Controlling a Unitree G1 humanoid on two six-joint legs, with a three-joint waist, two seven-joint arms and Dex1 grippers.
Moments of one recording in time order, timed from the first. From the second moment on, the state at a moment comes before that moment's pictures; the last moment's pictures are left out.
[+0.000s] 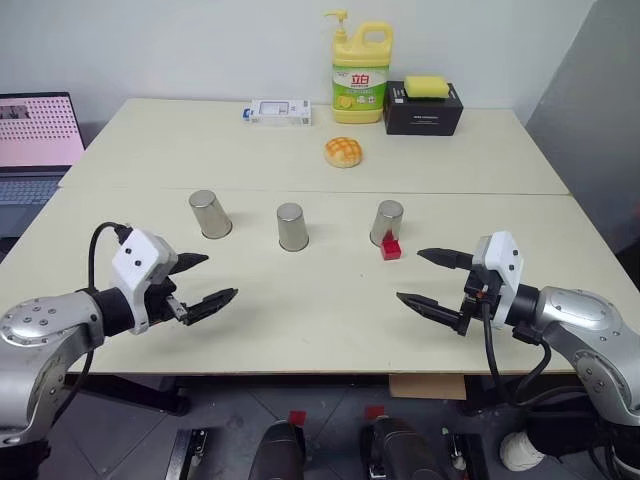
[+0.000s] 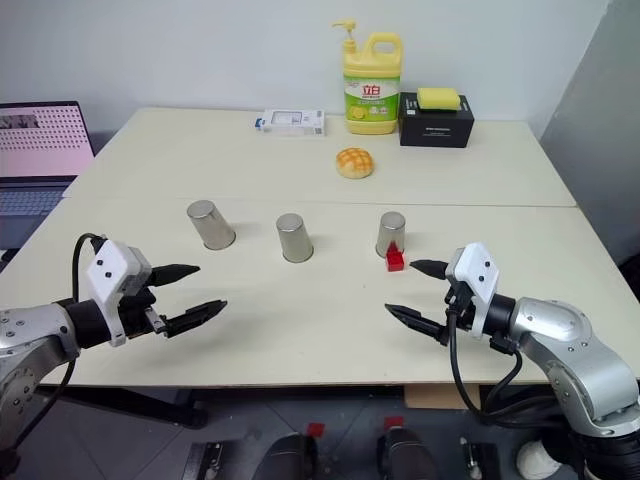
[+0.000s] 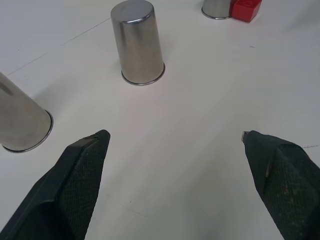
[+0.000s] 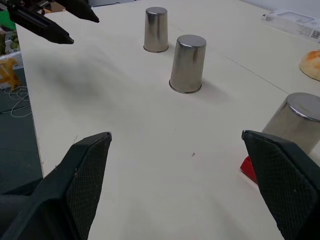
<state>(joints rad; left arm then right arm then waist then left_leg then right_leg) 0.01 0.90 0.37 -0.39 -0.50 0.62 -0.86 -0.17 -0.70 -0.05 -0.54 0.56 0.58 0.77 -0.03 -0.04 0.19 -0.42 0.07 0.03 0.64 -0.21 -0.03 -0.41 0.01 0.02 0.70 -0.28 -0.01</state>
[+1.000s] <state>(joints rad) 0.06 0.93 0.46 -0.36 -0.48 0.62 -0.84 -0.14 -0.77 -0.10 -0.46 0.56 0.56 0.85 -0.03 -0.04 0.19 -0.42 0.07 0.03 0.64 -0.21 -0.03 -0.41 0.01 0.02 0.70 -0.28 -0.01</state>
